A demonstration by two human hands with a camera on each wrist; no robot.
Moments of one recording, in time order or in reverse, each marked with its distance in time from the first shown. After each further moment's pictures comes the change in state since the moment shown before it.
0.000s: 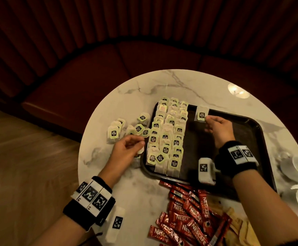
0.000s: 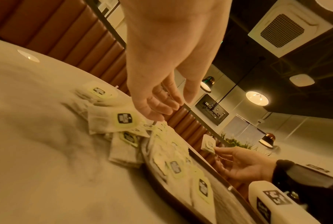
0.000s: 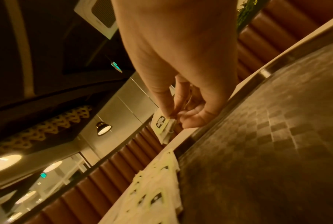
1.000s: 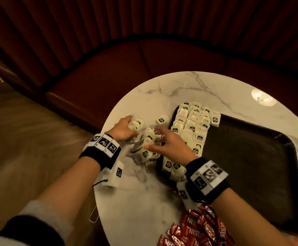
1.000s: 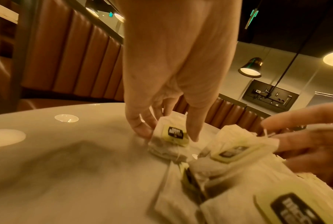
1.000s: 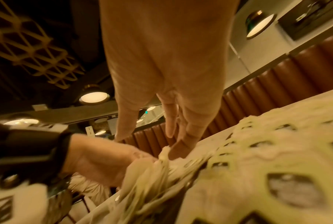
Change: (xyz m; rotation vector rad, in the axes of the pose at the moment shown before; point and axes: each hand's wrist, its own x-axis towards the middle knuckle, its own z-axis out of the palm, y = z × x) left_hand 0.129 -0.025 -0.080 0.730 -0.070 -0.186; right_hand -0.110 -0.005 0.130 -0.673 -0.831 -0.314
